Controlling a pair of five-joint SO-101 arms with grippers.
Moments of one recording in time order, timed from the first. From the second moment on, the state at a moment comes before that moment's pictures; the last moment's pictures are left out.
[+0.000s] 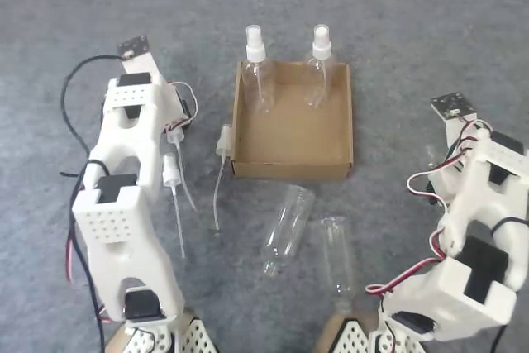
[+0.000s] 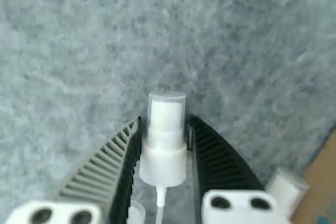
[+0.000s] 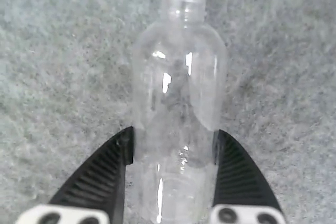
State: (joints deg) left arm -11.8 34.2 -5.3 64.1 22.3; right arm 25.8 4.7 26.3 62.3 43.2
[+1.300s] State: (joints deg) left arm -4.5 -33.1 44.4 68.6 1.2; right arm 25.7 2.9 27.2 62.1 35.0
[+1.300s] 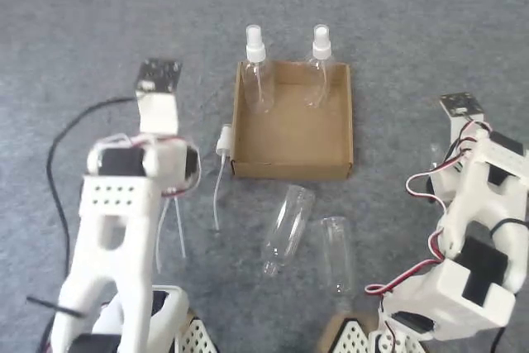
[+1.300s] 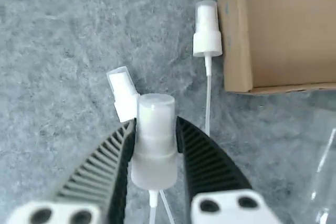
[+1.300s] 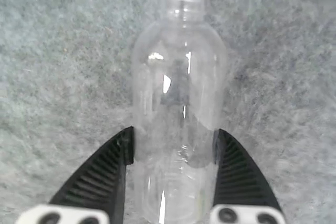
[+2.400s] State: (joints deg) left arm -4.6 -35.6 54.4 60.8 -0.1; right arm 21.6 21.3 1.2 77.6 40.7
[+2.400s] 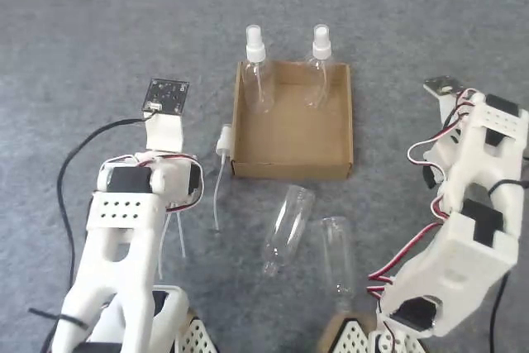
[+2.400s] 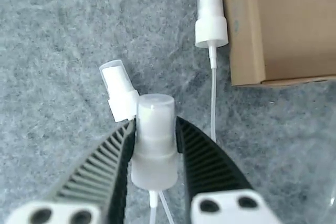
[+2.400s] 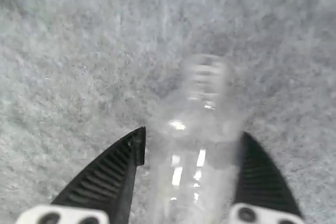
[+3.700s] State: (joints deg) left arm -5.3 -59.6 36.5 70.9 -0.3; right arm -27.9 -41.5 25.3 76.2 21.0
